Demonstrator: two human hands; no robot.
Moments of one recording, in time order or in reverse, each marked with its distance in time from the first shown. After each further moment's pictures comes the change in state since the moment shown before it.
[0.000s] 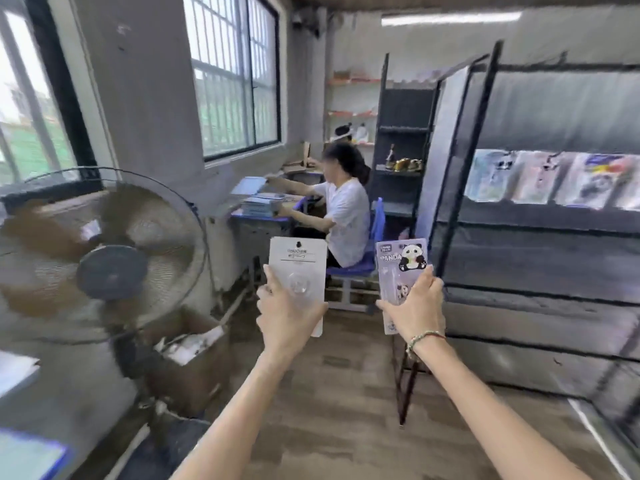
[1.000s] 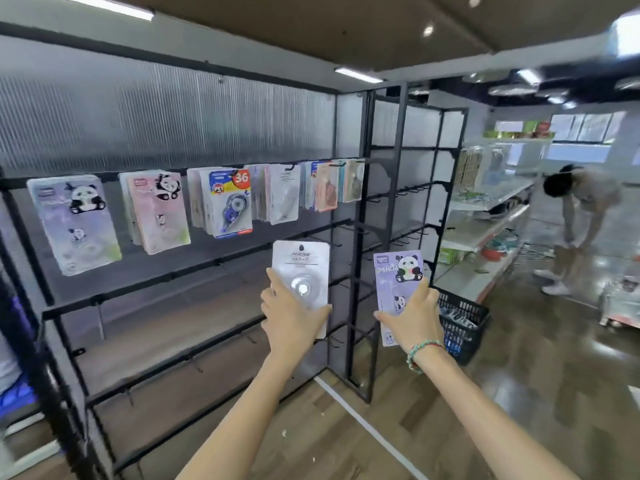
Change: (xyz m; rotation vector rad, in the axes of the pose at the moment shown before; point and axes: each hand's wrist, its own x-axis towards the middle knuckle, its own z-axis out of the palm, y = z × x) left_hand -0.112 0.438 0.569 -0.292 -0.721 0.504; right_hand 0.254 0.475 -0.327 -0.310 0.531 0.642
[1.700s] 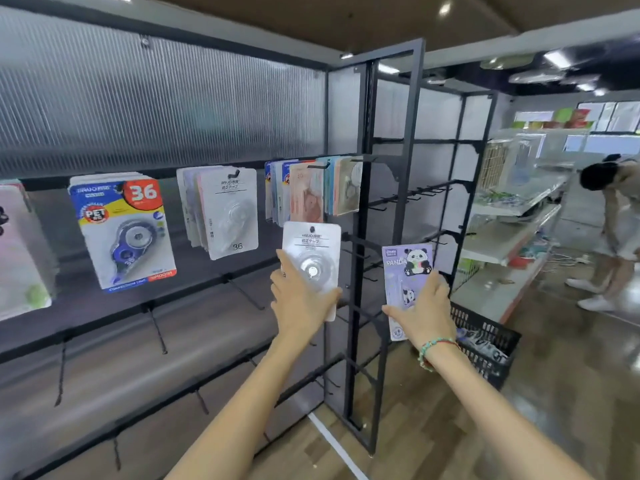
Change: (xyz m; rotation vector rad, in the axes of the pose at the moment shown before) left_hand 0.203 0.056 0.179 0.005 -0.028 0.054; right_hand 0.265 0.049 0.084 -0.007 -0.014 -0.030
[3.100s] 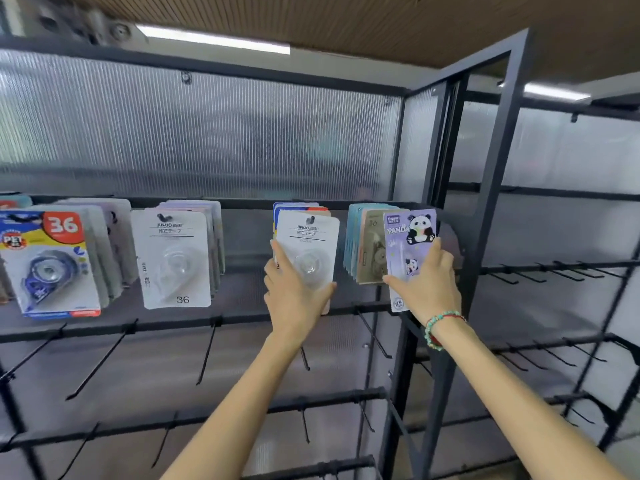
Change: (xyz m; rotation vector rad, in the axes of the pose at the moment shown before) left_hand 0.186 0.064 0.118 0.208 0.568 -0.107; right_hand 0.318 -0.052 0.034 0.227 -0.138 -0.540
